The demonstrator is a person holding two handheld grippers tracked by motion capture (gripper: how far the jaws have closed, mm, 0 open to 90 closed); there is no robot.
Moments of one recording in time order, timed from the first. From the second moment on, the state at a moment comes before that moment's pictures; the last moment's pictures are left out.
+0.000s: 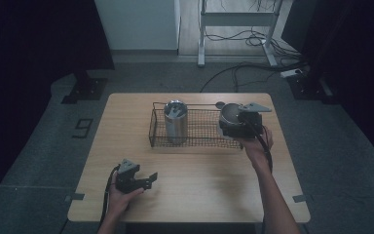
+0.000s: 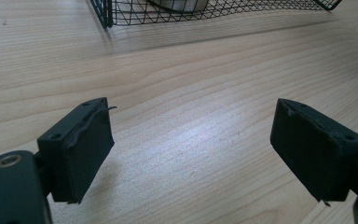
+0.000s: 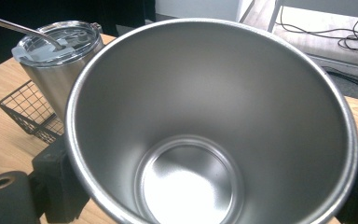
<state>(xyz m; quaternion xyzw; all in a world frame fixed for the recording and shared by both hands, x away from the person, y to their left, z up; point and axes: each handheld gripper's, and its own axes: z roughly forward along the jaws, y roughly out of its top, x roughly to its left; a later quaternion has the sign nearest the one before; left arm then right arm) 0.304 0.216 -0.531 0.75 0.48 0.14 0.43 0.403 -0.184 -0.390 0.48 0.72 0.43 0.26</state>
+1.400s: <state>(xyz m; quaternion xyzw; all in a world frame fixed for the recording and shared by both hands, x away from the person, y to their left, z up) 0.304 0.218 -0.531 0.75 0.48 0.13 0.43 0.464 -0.166 -0.408 0.49 0.73 0.40 0.24</state>
